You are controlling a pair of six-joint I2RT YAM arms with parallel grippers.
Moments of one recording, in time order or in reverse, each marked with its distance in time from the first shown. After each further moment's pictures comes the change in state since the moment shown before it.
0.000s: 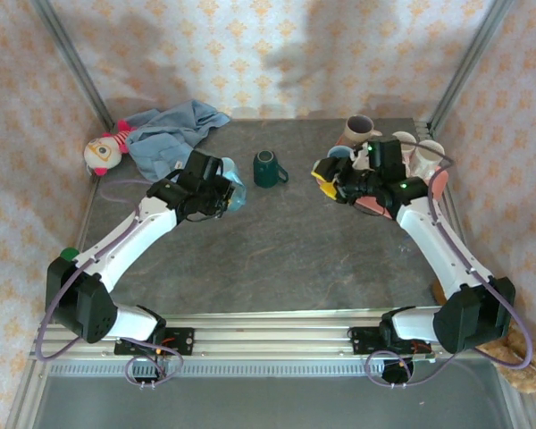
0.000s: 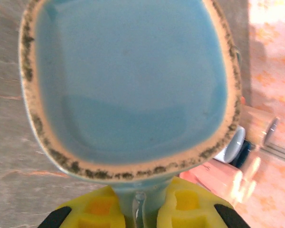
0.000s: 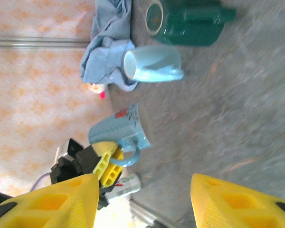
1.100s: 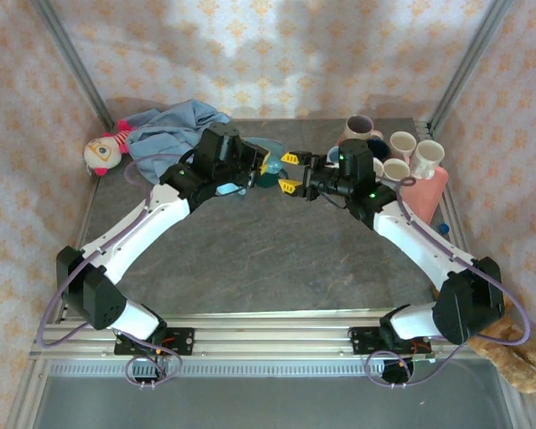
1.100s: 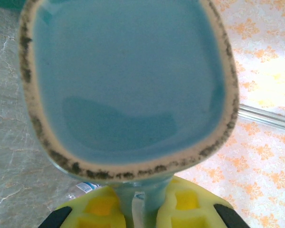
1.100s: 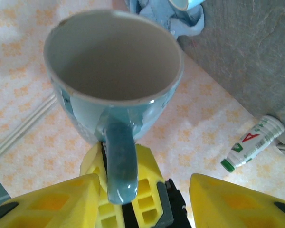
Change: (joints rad) left arm -0.113 0.100 0.249 0.198 0.058 -0.097; right arm 0.185 0.066 -0.084 0.489 0.028 0.964
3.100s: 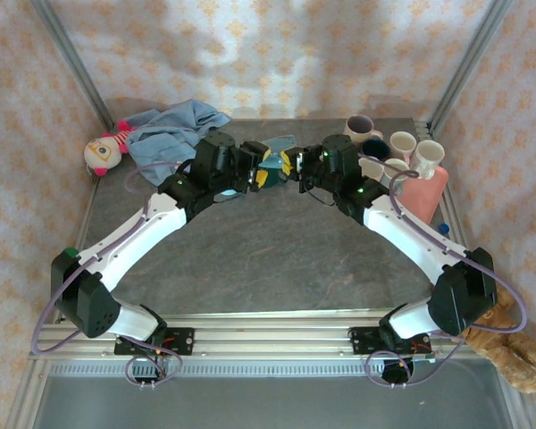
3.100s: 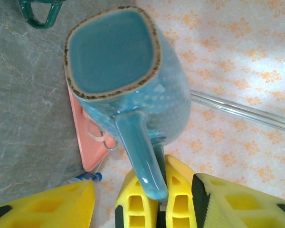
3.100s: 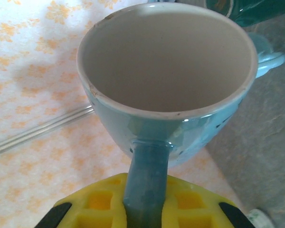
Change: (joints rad) left arm -0.003 -0.062 -0.124 0.106 0.024 -0.047; right arm 0.088 0.061 0.126 -0.111 0.372 -0.327
